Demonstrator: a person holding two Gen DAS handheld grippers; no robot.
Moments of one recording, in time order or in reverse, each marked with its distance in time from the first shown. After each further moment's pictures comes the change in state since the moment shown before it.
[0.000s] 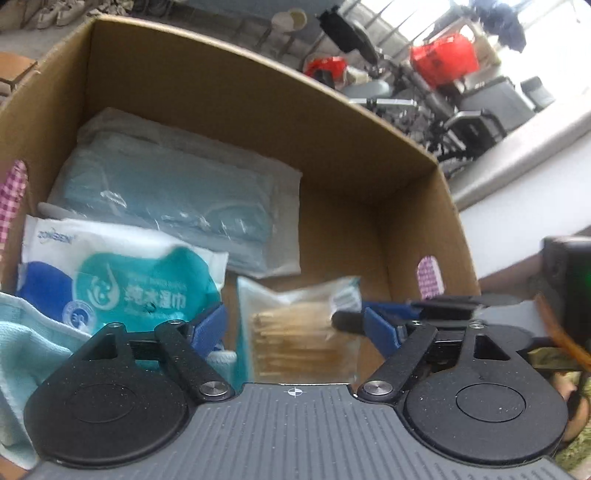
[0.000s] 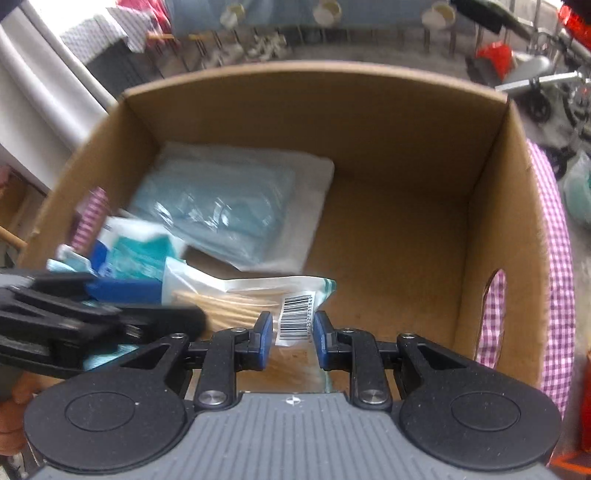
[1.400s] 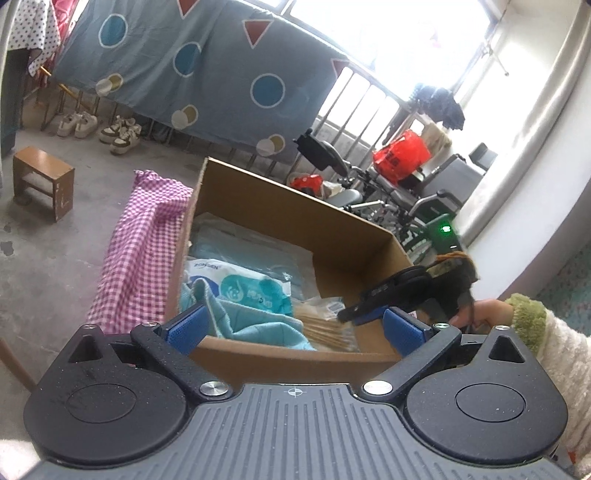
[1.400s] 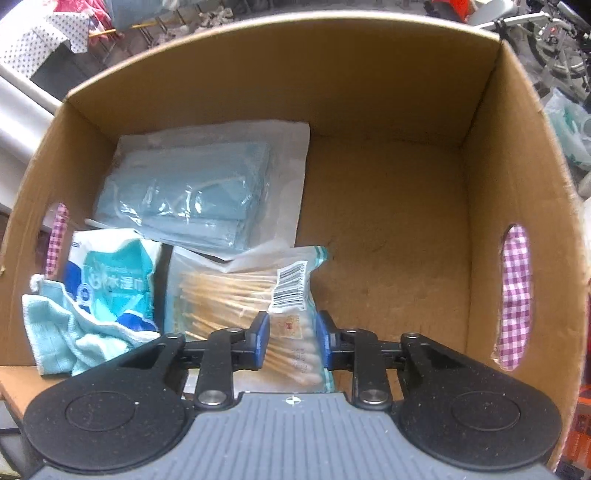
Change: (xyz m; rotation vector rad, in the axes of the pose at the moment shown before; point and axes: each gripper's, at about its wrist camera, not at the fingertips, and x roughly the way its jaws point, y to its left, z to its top) left arm -0.160 0.037 -0.094 0.124 -0.414 -0.025; right arm 0.025 0.006 0.009 0.175 0.120 -0.064
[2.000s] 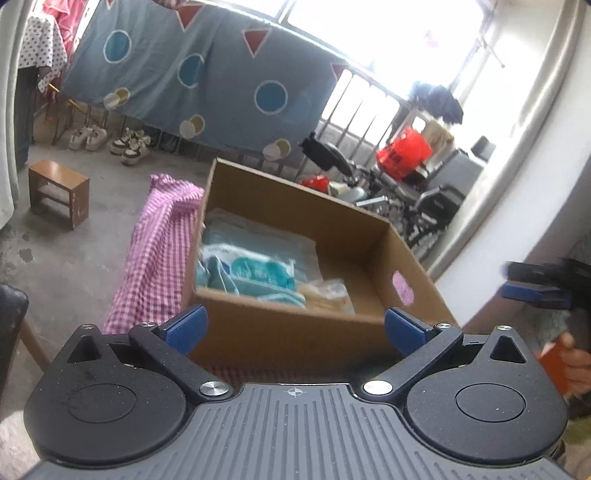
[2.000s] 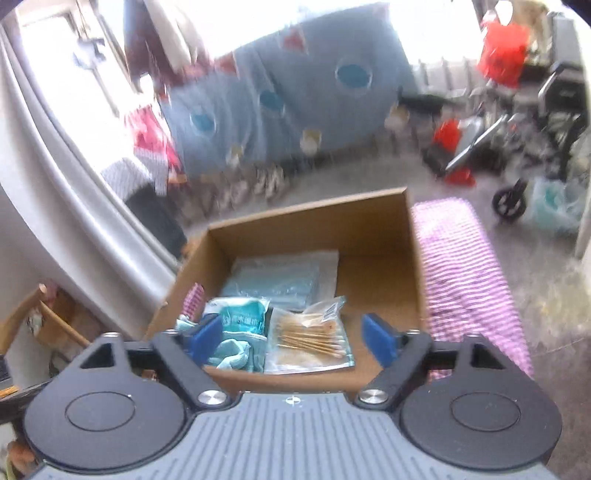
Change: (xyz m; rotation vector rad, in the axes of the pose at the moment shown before) left arm -0.038 -0.017 -0.028 0.056 0.002 0.038; right arm -0.200 -0.028 -0.157 0.021 -0.563 0.197
